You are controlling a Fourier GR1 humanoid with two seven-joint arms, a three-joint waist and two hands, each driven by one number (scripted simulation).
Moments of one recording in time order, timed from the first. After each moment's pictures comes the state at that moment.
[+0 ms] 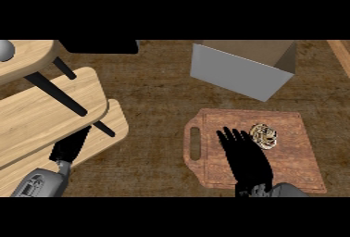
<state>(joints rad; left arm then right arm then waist) -0.16 0.41 -0.28 -1.35 0.16 0.11 -0.01 -0.31 -0.48 0.82 -1.67 0.66 0.26 0.84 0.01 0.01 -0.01</state>
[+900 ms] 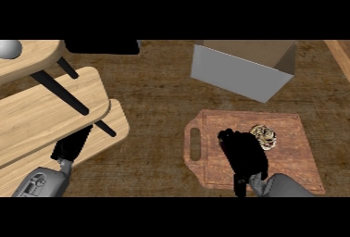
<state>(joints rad) -0.17 0.39 -0.27 -1.34 0.14 0.09 0.00 -0.34 -0.46 0.81 -1.54 0.77 0.21 0.73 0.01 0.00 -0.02</state>
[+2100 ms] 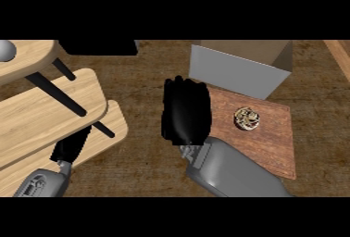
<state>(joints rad) -0.16 0.38 -0.25 -1.33 0.12 0.08 -0.01 -0.76 -0.04 0.67 -1.48 1.06 0.08 1.03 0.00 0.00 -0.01</state>
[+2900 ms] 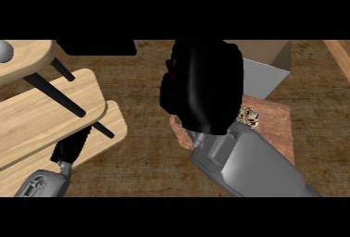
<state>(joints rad) -0.15 0.37 -0.24 -1.34 0.11 0.09 0.00 -0.92 -0.02 0.46 -1.64 1.16 0.15 1.08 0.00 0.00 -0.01</state>
